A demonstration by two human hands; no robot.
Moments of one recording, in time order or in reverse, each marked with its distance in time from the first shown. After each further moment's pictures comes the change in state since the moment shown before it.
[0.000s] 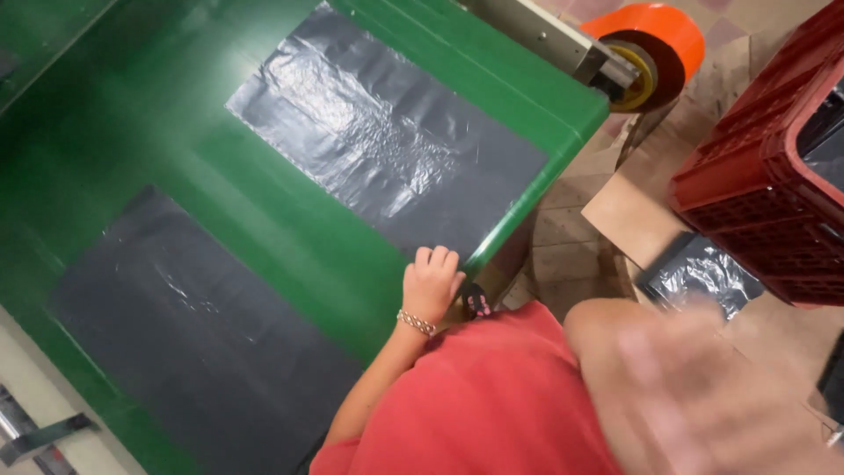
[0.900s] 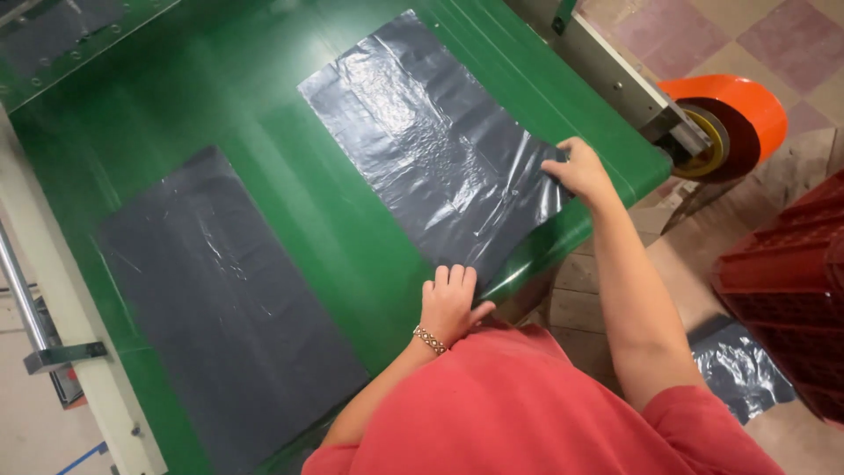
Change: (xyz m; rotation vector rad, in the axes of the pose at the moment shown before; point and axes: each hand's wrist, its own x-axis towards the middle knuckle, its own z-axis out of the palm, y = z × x) left_hand 0.001 0.008 -0.002 0.064 0.028 -0.182; right_hand -0.188 0.445 0.049 -0.356 -0.370 1.111
